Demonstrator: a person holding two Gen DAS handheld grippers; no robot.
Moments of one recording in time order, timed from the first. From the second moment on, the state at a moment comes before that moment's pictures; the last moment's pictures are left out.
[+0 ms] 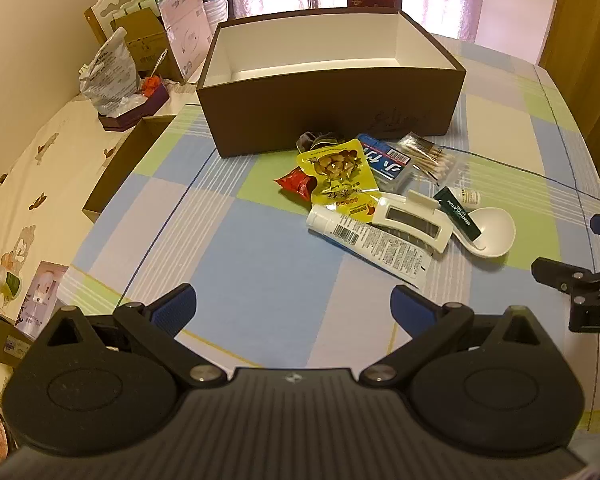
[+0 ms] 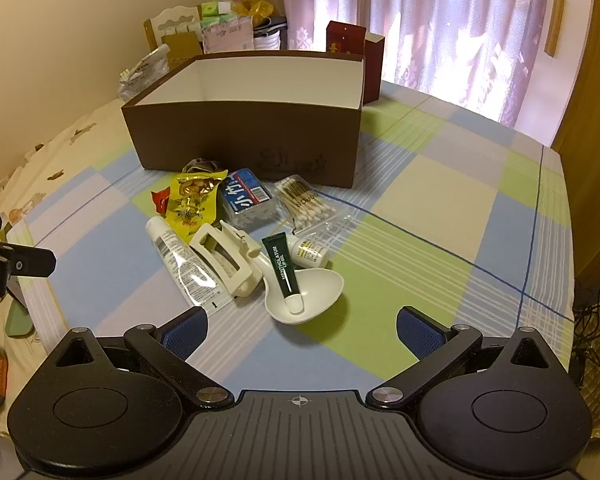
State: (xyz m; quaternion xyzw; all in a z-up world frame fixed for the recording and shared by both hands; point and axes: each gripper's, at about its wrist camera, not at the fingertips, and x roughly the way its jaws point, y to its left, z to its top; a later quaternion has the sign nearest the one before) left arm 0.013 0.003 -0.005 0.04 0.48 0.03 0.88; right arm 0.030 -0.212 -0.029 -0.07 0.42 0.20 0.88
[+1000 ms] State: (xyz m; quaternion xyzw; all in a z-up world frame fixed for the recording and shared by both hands) left arm 0.024 0.013 -0.010 0.04 0.48 0.03 0.87; right arm 0.043 -0.204 -0.033 -0.07 0.43 0.20 0.88
